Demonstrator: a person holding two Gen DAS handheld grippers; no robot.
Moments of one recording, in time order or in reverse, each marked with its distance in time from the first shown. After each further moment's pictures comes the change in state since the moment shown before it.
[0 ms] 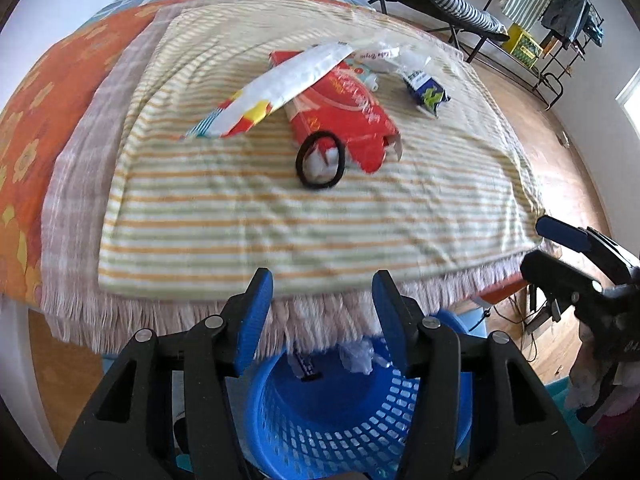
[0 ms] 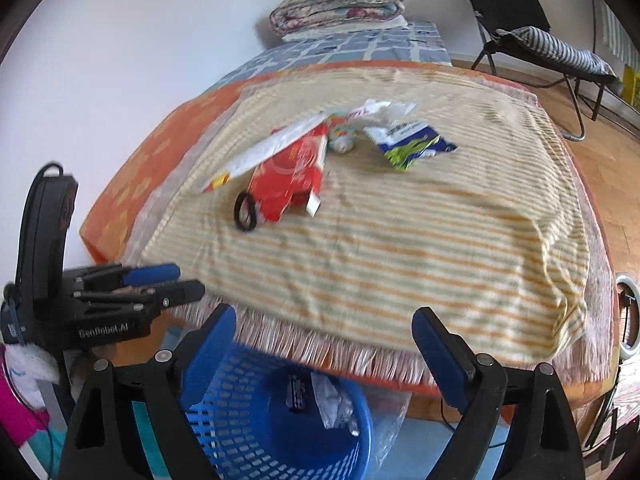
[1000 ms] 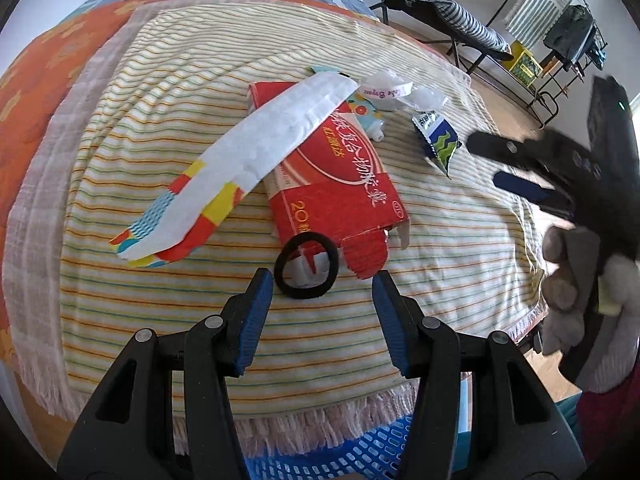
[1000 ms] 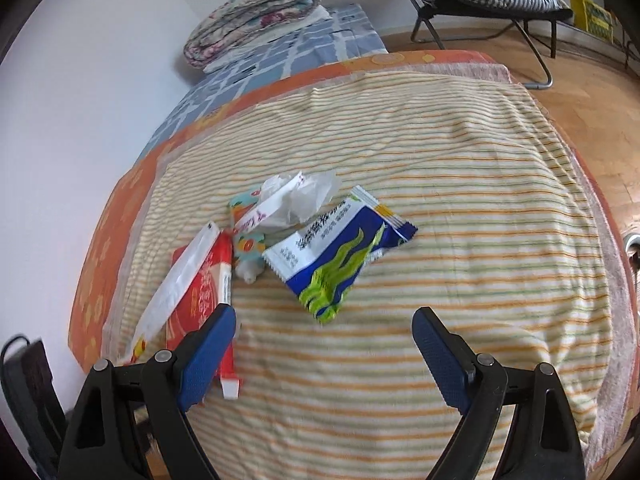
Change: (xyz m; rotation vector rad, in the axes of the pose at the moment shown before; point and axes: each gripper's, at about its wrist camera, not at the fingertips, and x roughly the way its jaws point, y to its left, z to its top) left arm 0.042 0.004 0.063 -0.055 0.006 -0.072; right arm 0.083 -0.078 0.115 0.293 0.018 -0.030
